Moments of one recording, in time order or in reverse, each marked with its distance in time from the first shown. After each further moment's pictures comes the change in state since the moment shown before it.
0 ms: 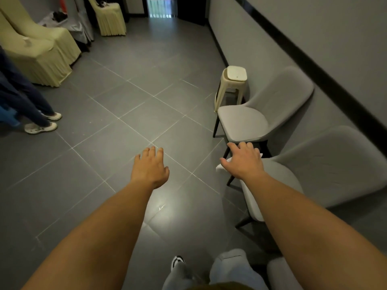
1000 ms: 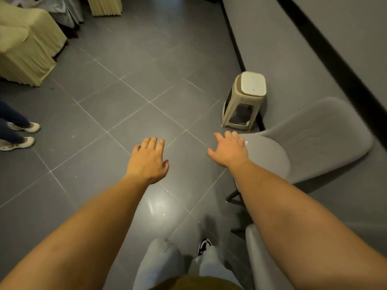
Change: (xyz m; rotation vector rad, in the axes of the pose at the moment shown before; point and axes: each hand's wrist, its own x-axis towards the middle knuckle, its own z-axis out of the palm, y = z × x) left_hand 0.512 -0.001 -0.044 -0.006 0.026 0.068; right_hand 0.552 -0.003 -0.019 -0.013 -0.104 -0.120
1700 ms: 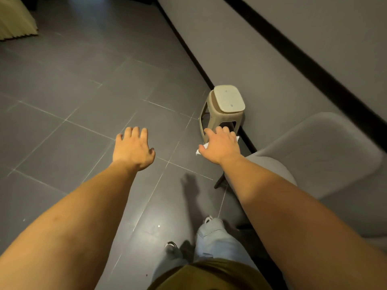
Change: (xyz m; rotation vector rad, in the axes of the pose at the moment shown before) left_hand 0.446 -0.147 -0.026 0.079 0.011 0.241; right_hand 0.342 -0.037 -0.066 0.068 0.047 0.292
